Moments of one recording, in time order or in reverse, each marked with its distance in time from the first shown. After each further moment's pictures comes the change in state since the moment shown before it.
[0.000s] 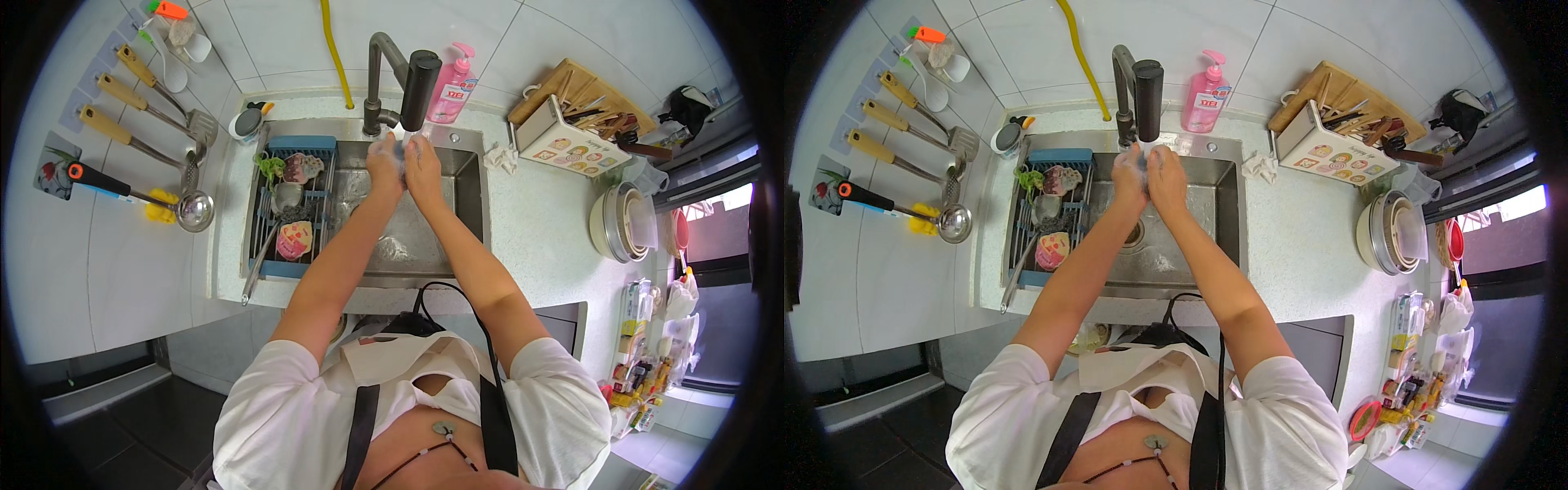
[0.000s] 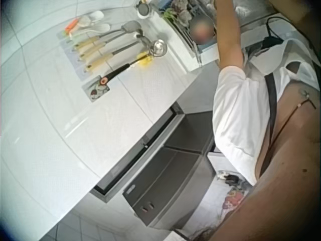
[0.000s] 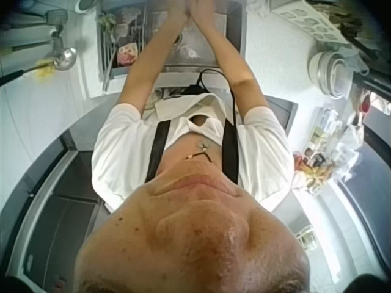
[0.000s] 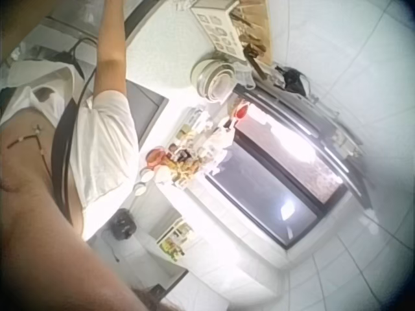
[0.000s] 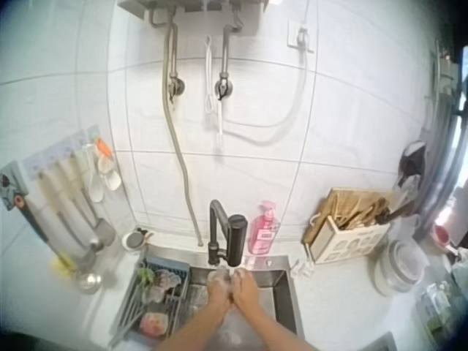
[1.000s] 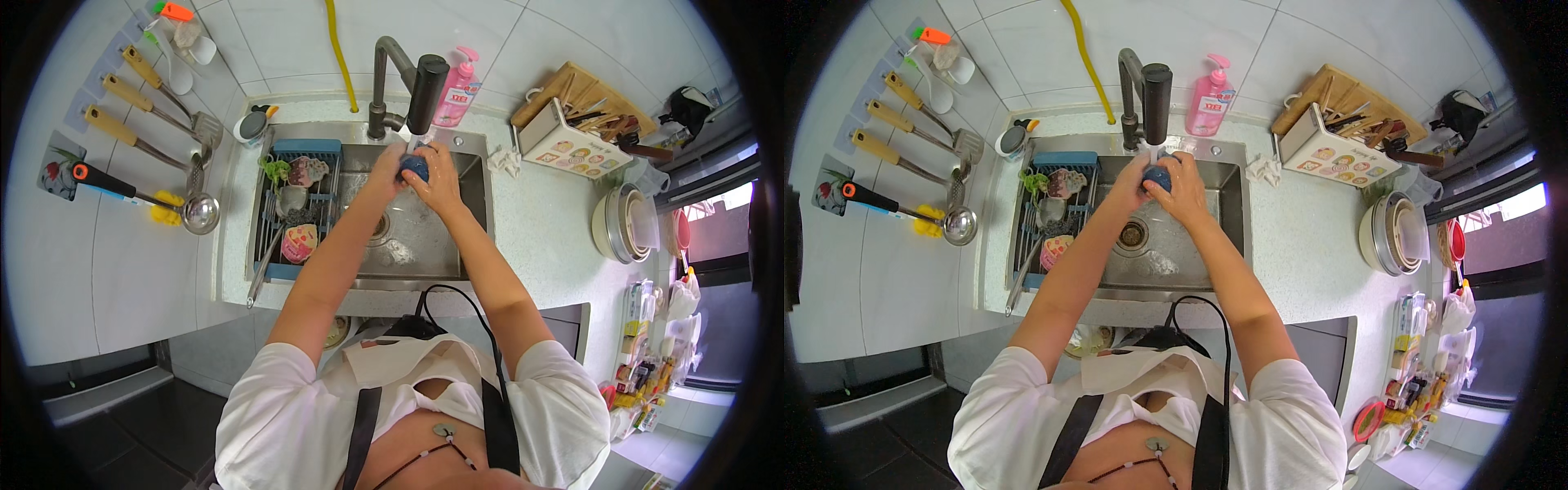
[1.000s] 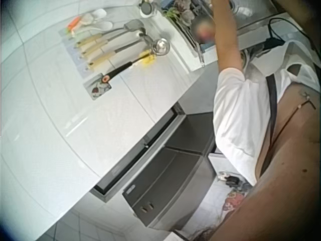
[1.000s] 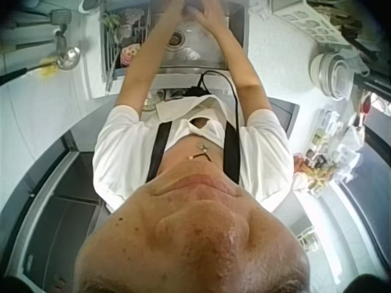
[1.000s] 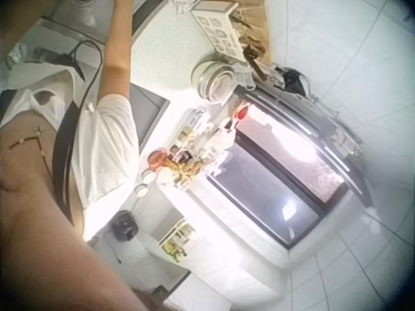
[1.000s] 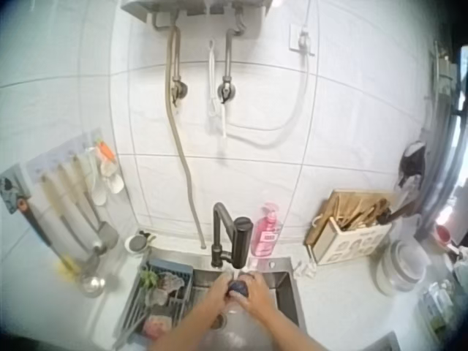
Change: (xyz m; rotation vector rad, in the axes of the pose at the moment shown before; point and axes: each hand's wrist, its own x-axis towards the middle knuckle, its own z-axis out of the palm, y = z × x) left_hand 0.010 0.028 -0.012 0.409 -0.298 -0.454; right_hand -0.002 0.000 -0.034 -0.211 -0.201 -0.327
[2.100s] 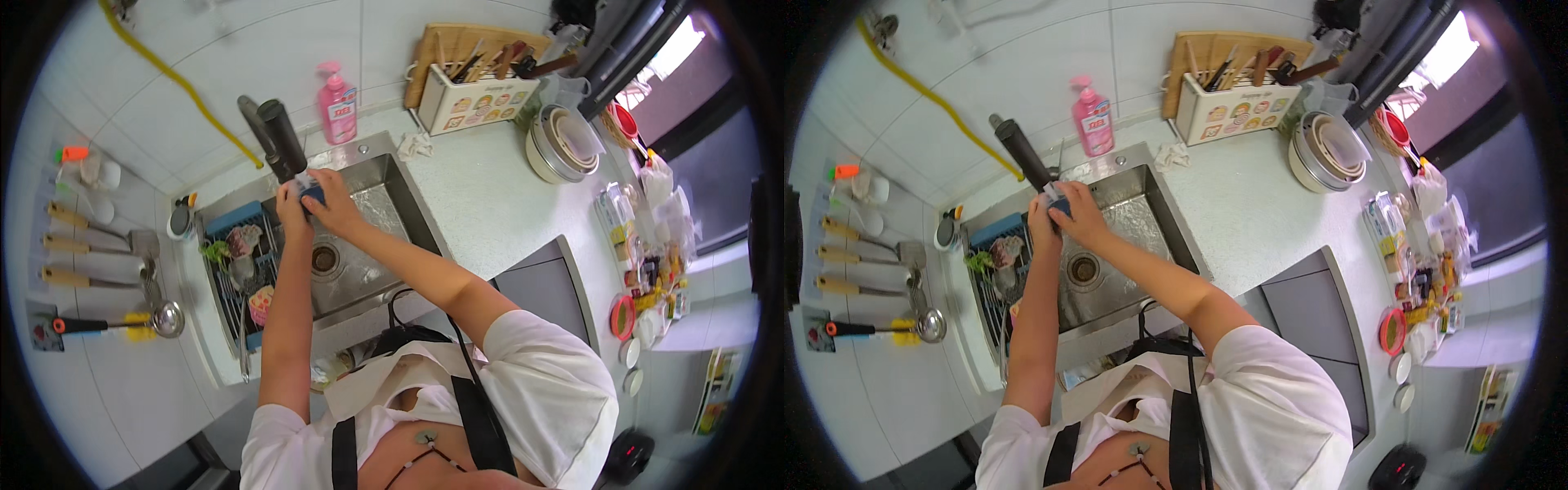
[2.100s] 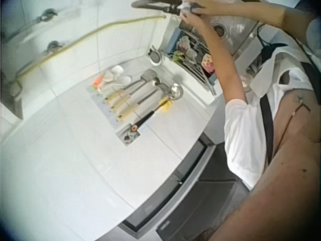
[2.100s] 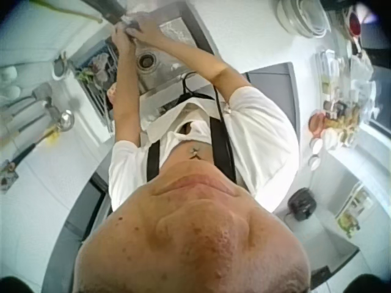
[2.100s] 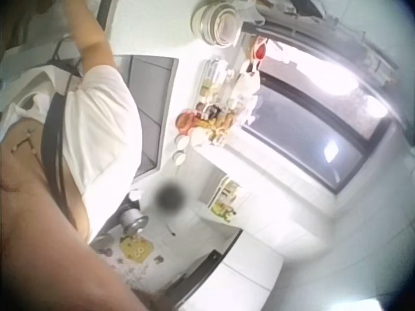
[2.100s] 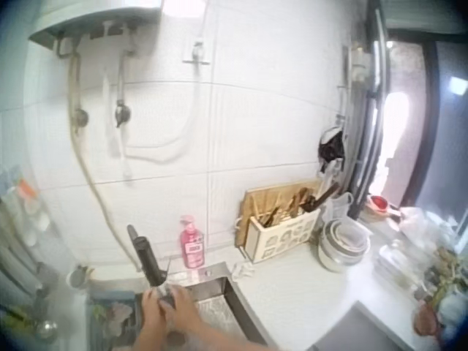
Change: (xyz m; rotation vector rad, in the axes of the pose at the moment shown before) left_hand 0.016 -0.016 -0.016 -0.037 0.092 0.523; right_hand 0.001 -0.016 0.031 0.264 0.369 0.116
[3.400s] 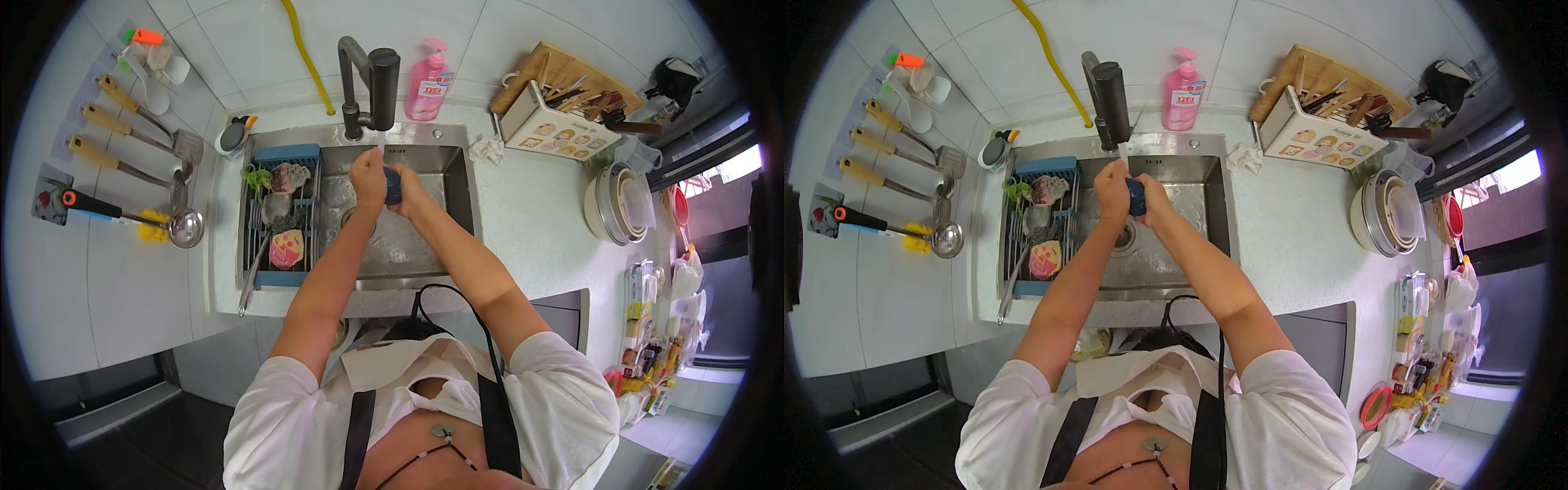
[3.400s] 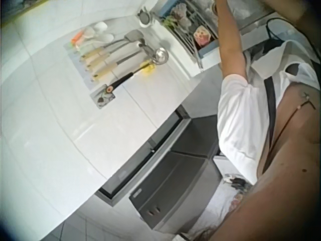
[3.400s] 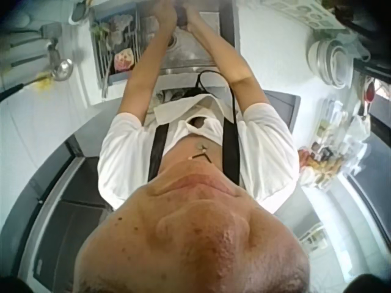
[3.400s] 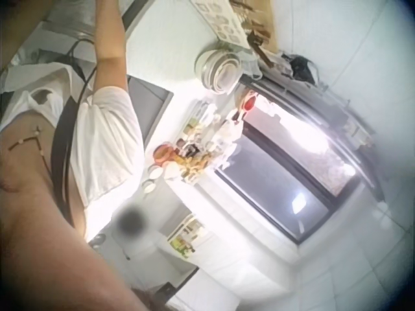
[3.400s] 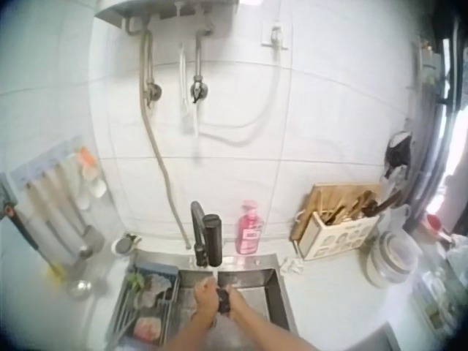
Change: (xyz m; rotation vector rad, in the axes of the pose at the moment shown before) left_hand -0.035 -0.008 0.025 0.502 0.142 0.428; right_hand -0.008 0.029 -0.004 0.697 -0.225 1.505
